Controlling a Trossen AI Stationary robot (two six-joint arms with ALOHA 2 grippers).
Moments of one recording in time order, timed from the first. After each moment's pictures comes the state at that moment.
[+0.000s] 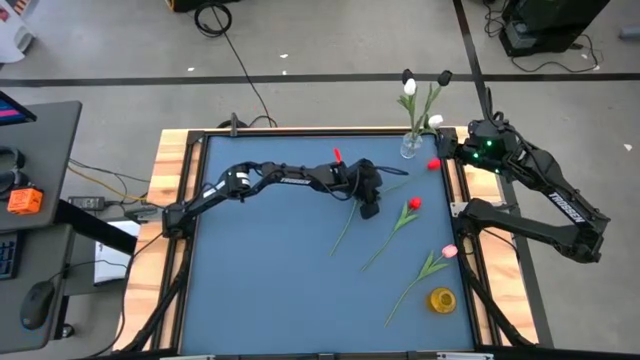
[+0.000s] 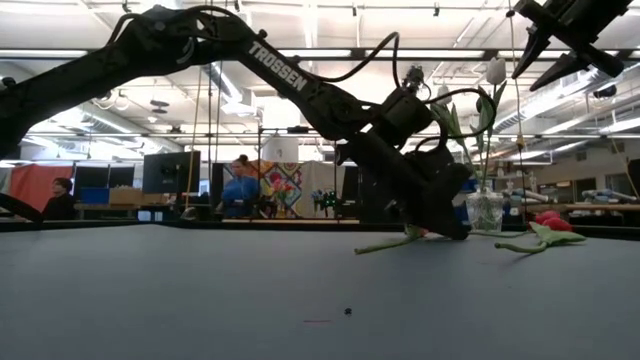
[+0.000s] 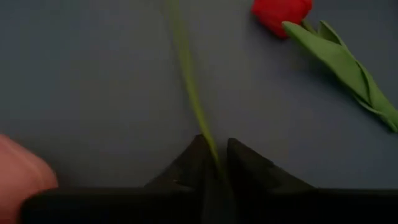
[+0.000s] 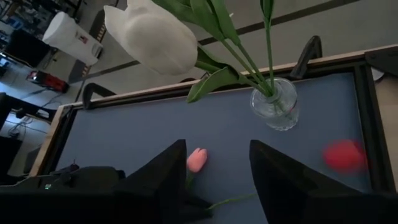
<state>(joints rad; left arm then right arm) 0.21 2.53 1.95 -0.14 0.12 -0.08 -0.70 0.61 0.95 -0.97 0.19 0.84</state>
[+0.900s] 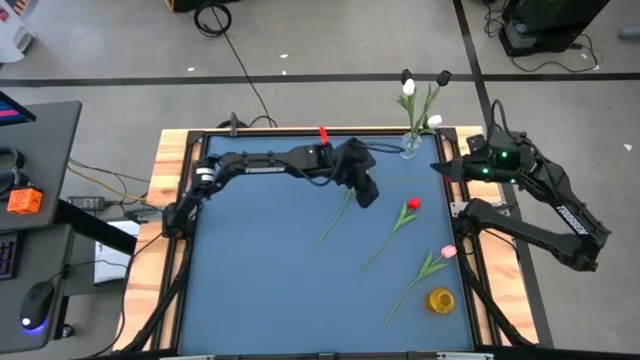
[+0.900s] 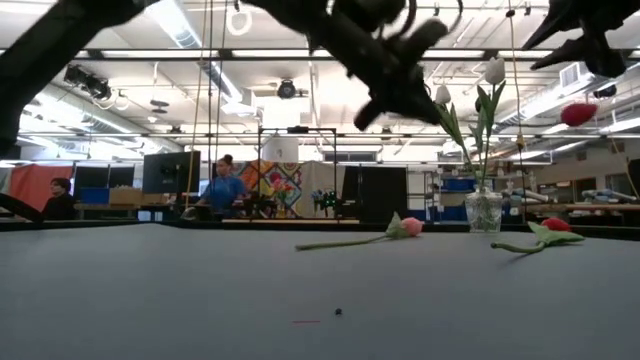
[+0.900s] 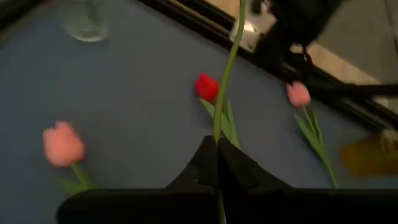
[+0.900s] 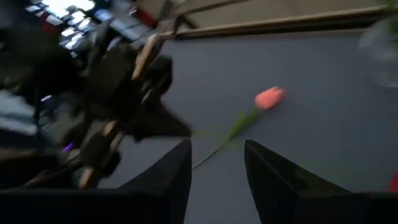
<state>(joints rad) 0.17 2.14 1.94 -0.45 0.08 -0.38 -0.70 0.45 0.88 -0.95 -0.26 0.76</state>
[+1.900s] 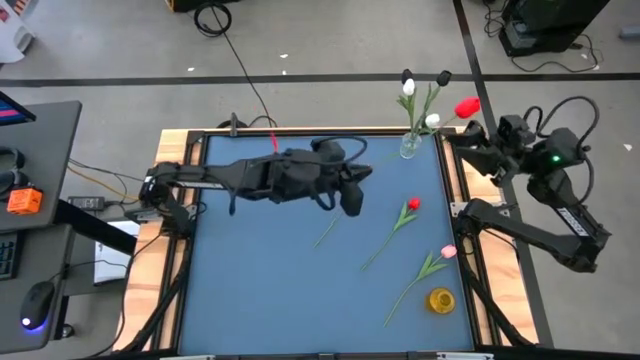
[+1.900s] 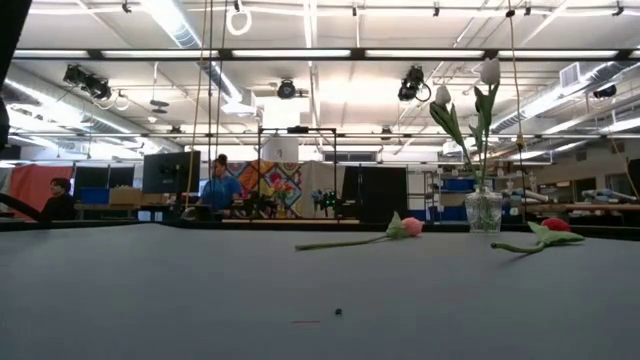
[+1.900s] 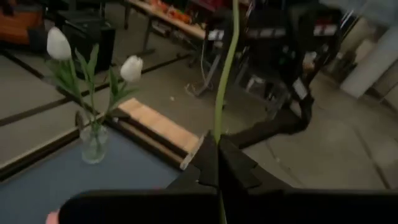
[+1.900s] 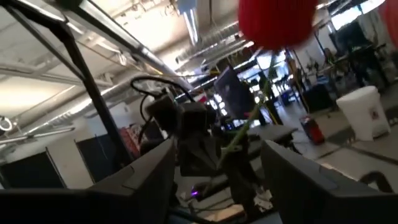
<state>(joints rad) -0.10 1.78 1.94 -0.33 -0.43 -0.48 -0.70 0.45 0.87 -0.07 -0.60 0.69</state>
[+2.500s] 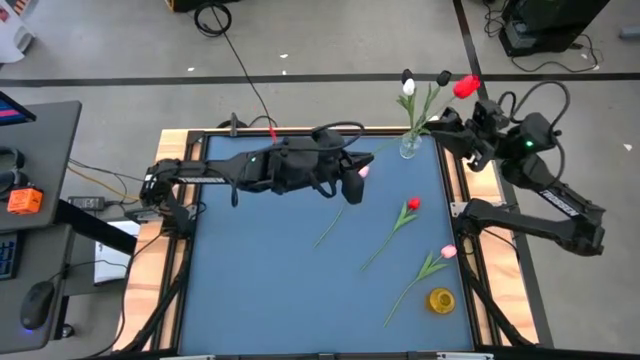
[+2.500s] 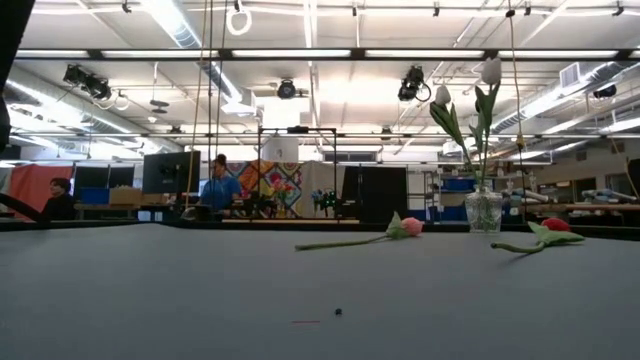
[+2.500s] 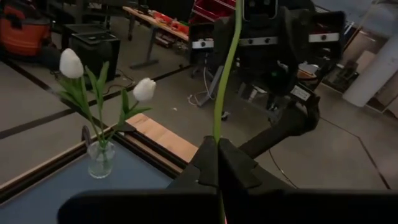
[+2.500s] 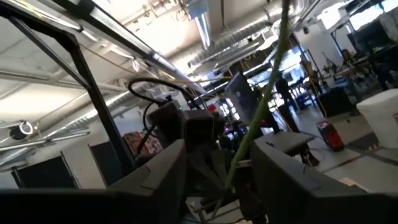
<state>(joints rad) -0.05 1.78 1.94 -0.29 -0.41 -0.45 -0.63 0.67 0.87 0.21 -0.57 0.72</state>
